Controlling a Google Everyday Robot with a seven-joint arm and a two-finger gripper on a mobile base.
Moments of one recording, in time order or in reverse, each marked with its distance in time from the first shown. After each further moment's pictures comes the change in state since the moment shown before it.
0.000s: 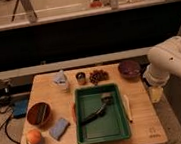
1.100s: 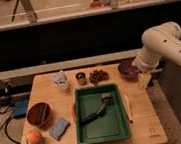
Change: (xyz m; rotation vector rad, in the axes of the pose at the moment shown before) arm -0.049 -0.061 -0.026 0.038 -0.140 0.000
